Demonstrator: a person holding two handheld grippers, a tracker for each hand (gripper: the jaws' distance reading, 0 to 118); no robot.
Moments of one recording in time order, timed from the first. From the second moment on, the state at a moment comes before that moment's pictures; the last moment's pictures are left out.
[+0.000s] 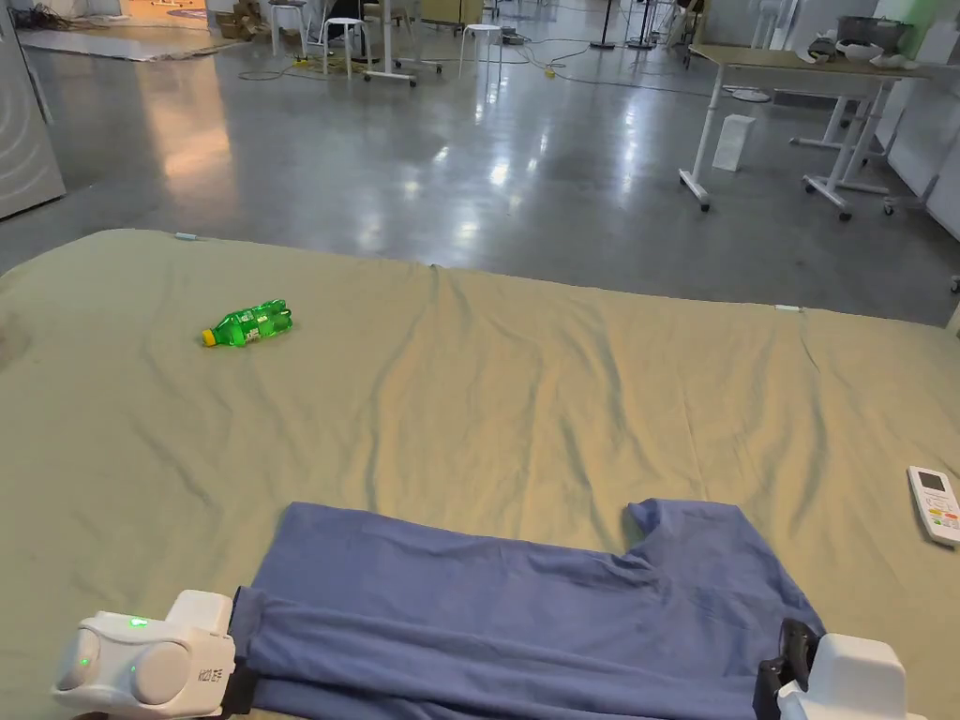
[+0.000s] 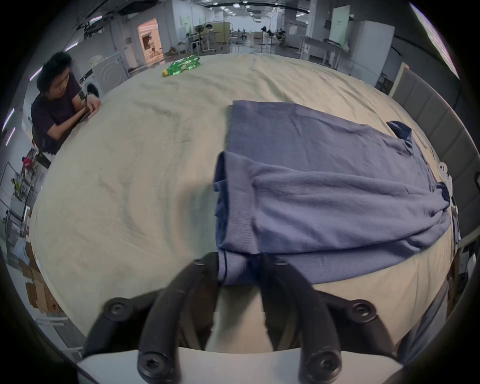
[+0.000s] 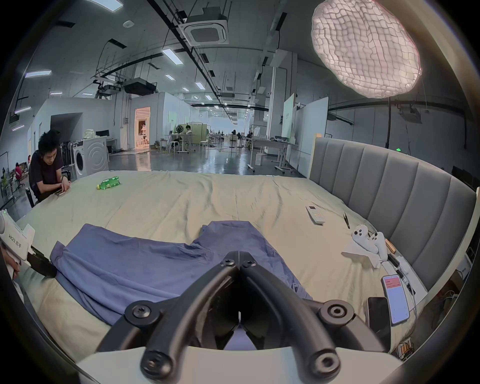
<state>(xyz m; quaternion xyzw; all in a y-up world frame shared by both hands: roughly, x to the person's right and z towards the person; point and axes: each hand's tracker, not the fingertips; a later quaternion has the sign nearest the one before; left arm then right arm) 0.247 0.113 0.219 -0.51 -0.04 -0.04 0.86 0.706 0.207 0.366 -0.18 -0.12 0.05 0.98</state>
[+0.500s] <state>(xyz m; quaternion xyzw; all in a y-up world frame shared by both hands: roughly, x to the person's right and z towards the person) 0.220 0.136 0.254 -0.44 -0.06 0.05 0.89 0.758 0.206 0.376 -0.24 -0.13 0.06 0.96</state>
